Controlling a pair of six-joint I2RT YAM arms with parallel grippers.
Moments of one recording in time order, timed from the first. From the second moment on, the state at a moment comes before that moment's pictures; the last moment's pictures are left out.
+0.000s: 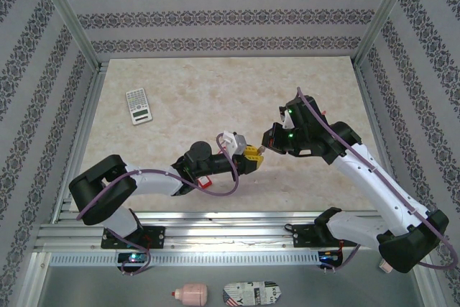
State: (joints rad) left arm -0.90 1.57 0.60 0.95 0.40 -0.25; right arm 0.54 1.10 1.13 -0.92 -0.32 0.84
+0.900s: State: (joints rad) left arm -0.77 1.33 0.86 0.11 0.74 -0.12; right arm 0.50 1.02 1.08 -0.85 -0.43 0.38
